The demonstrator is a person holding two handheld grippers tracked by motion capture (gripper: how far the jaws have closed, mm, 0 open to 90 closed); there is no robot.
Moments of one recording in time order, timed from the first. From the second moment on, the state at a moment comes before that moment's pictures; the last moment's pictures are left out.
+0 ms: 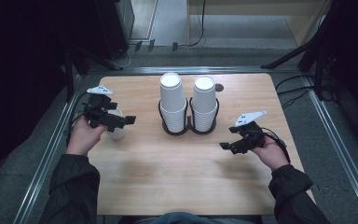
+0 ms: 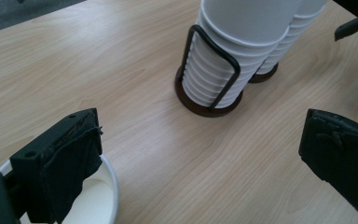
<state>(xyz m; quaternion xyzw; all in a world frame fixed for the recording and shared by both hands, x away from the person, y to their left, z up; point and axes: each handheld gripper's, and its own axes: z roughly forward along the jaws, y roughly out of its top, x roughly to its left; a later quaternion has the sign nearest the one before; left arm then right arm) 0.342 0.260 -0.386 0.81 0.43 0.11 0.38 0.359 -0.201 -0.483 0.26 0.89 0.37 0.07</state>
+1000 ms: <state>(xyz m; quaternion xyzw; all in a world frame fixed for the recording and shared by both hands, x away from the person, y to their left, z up) 0.329 0.203 -0.436 0.83 0.40 0.14 0.37 0.365 -0.197 -0.482 0.26 0.89 0.38 0.07</state>
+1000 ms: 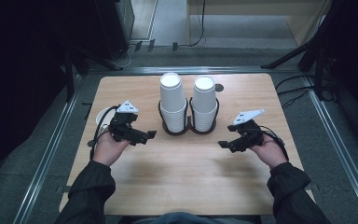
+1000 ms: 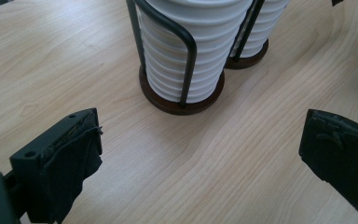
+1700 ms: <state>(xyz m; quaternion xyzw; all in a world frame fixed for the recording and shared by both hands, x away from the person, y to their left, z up) 0.324 0.165 -0.460 0.86 0.37 0.11 0.35 0.363 -0.191 -0.483 0.25 0.89 0.37 0.07</state>
